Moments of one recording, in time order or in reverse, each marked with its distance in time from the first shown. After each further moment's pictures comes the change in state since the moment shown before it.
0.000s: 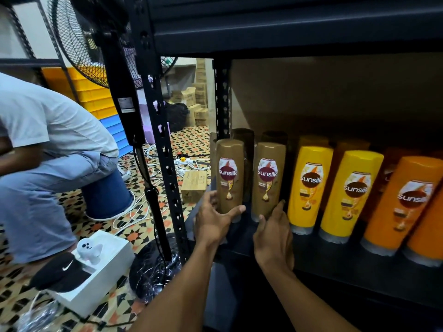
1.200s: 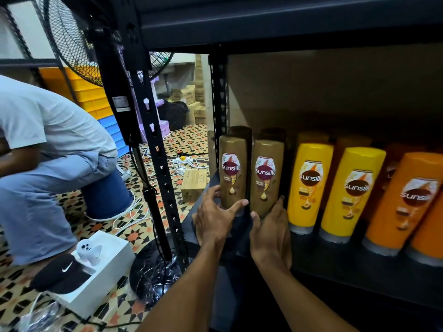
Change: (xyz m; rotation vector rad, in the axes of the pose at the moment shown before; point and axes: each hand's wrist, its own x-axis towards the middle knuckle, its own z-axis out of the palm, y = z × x) left_hand -0.010 0.026 0.013 0.248 0.139 0.056; right_hand 0.007 -0.004 0.007 0.079 0.019 0.017
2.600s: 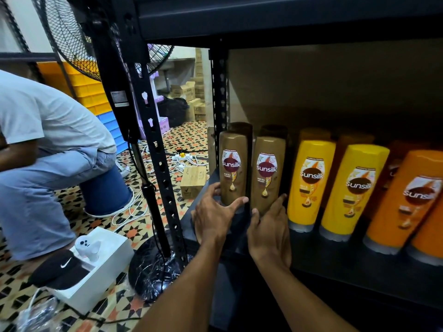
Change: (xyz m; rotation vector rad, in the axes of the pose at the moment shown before) left_hand 0.001 0.000 0.000 0.031 0.024 0.022; right_hand 0.001 0.004 0.007 -0.029 0.008 -0.022
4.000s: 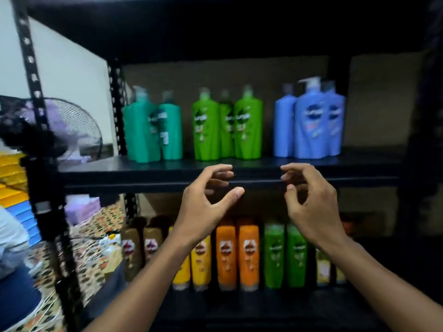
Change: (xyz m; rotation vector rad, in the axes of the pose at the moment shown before) left_hand -0.189 0.385 -0.095 -0.500 -0.332 0.804; right_hand 0.009 0.018 -0.531 0.204 0.504 -0.699
